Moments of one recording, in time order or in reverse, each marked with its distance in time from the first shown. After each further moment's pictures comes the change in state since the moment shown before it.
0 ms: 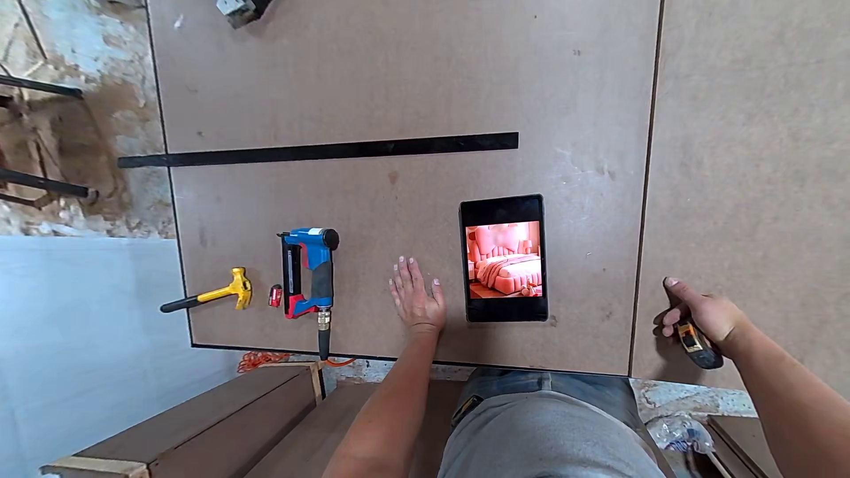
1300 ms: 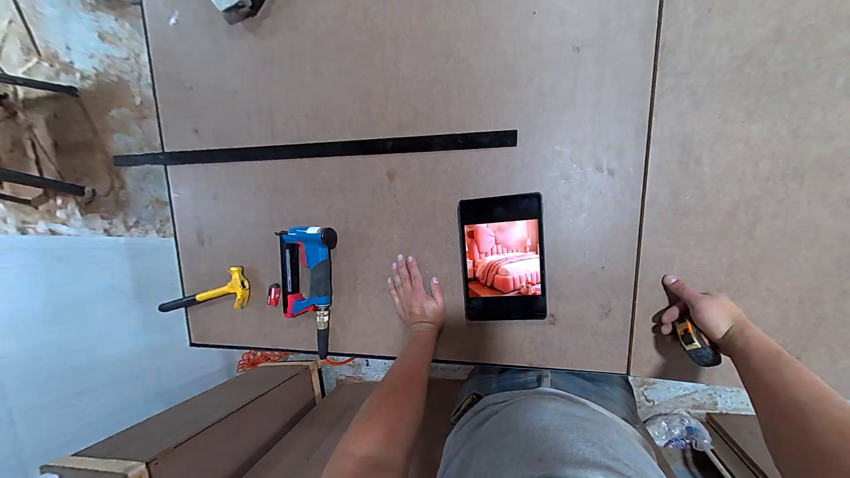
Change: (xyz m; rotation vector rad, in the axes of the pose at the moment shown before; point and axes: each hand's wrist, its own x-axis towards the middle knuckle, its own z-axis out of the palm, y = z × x) left_hand 0.001 0.000 0.000 -0.006 0.008 0.002; right_hand -0.004 -0.004 0.001 -0.026 0.009 -0.012
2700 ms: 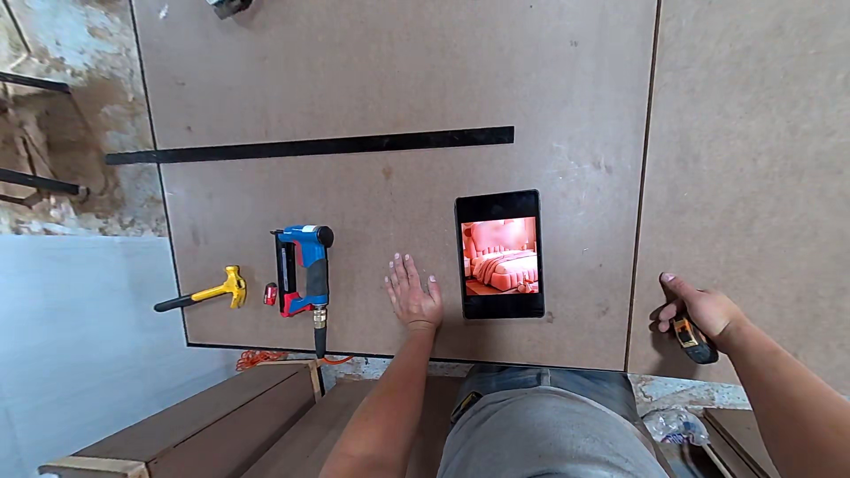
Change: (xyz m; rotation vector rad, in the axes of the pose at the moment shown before) left_hand -0.001 0.000 0.001 0.011 0.010 0.008; right_hand -0.001 -0.001 0.000 -0.003 -0.003 0.016
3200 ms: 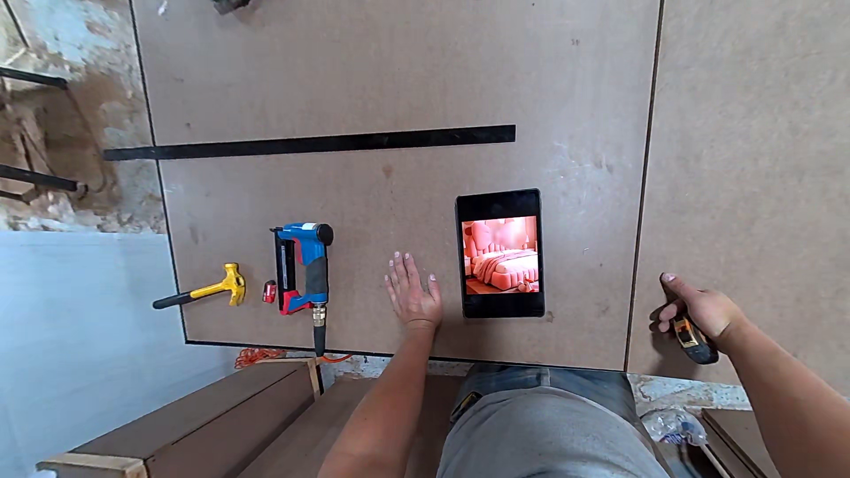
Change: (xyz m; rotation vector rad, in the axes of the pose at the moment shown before) left_hand 0.001 -0.001 -0.001 -0.013 -0.017 0.007; right_hand 0.005 0.004 -0.001 -0.017 -0.006 -0.020
